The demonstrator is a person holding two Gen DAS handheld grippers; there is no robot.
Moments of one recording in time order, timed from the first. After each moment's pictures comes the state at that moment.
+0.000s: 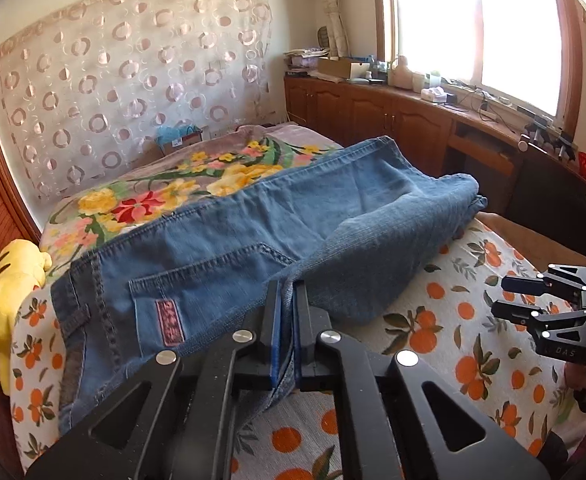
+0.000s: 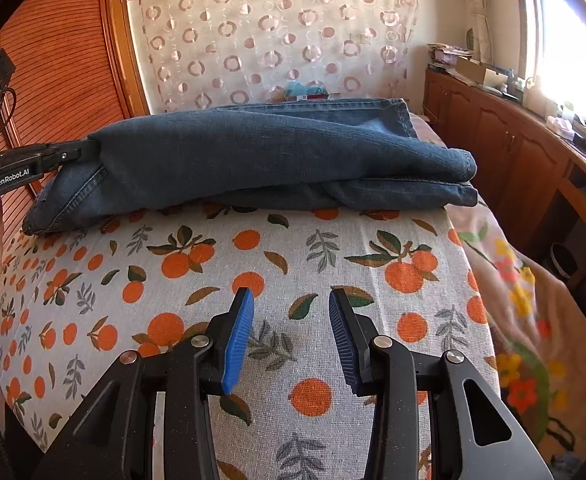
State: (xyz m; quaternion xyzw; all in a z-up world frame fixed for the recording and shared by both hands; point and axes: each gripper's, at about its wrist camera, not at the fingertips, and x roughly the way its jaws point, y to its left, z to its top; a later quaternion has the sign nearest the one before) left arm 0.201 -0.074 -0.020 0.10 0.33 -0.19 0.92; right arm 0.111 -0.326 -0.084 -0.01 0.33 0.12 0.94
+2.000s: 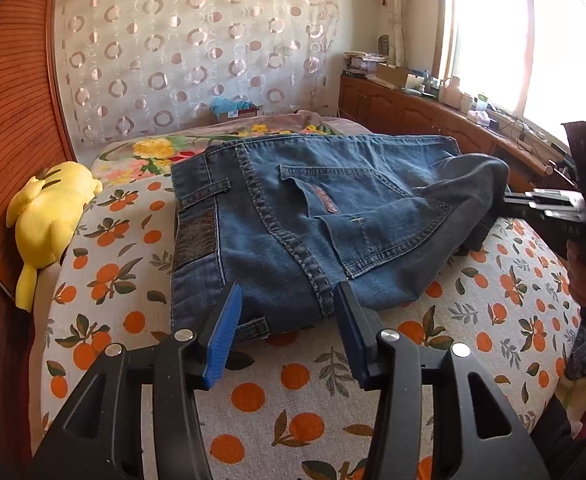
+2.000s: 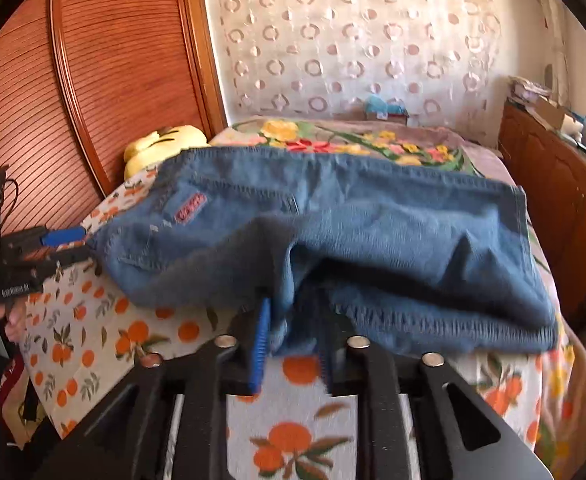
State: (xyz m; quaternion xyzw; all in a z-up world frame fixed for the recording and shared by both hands) left arm 0.127 0.056 -0.052 0.01 0.35 -0.11 0.93; right arm 0.153 -0.228 -0.055 -0.05 0.32 0.24 0.92
